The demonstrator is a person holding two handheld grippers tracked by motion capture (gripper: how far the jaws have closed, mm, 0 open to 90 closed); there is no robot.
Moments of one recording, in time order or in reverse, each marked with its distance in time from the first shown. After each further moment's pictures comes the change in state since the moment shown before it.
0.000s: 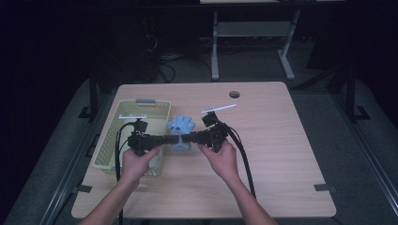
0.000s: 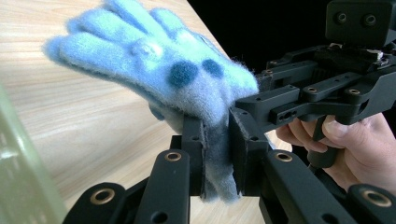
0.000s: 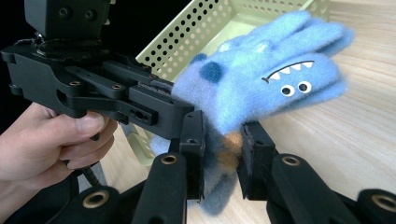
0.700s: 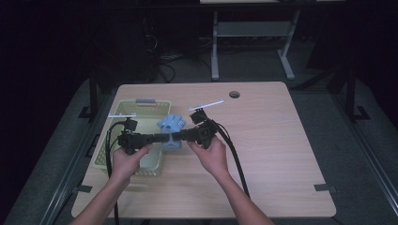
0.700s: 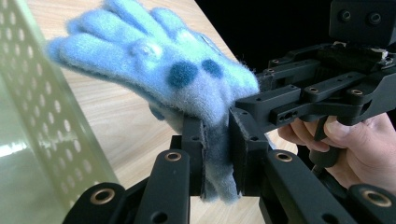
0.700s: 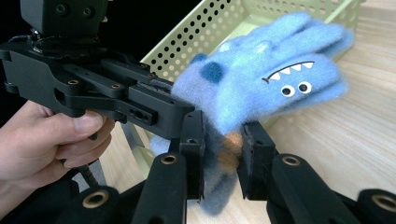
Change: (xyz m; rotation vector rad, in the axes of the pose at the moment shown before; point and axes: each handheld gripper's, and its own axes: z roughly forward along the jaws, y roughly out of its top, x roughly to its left) left arm 0.012 0.002 -0.025 -0.017 0.026 -0.014; right arm 0.012 0.015 0.024 0.018 0.009 -0.024
